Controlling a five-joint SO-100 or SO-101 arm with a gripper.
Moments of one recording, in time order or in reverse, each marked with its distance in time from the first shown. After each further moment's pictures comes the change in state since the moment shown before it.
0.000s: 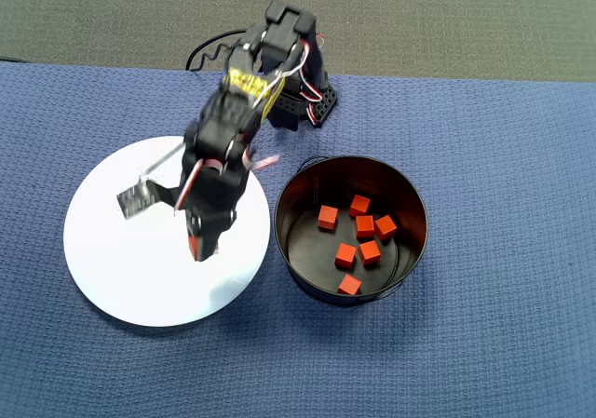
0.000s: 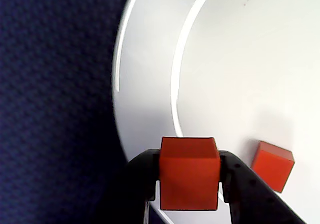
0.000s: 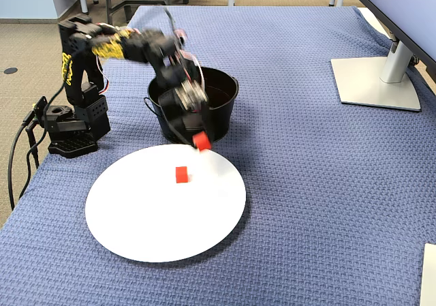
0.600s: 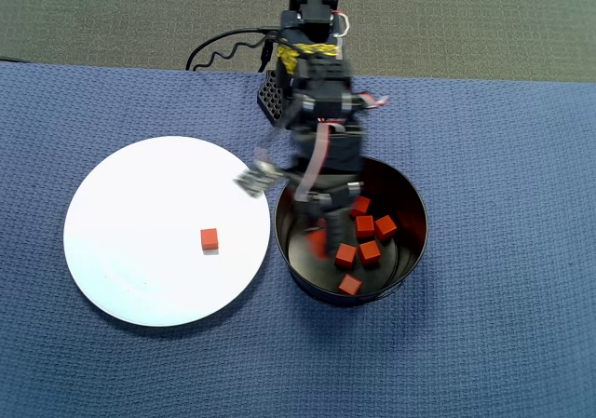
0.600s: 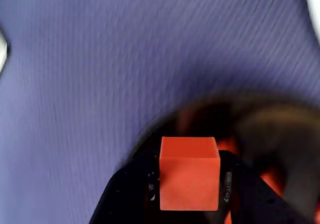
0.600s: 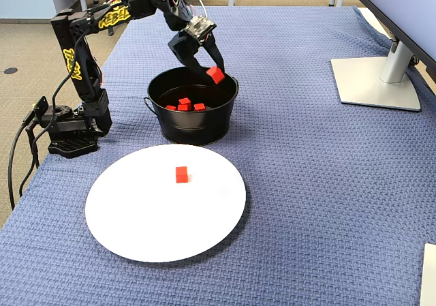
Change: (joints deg) arm -33.4 13.2 2.9 2.9 18.8
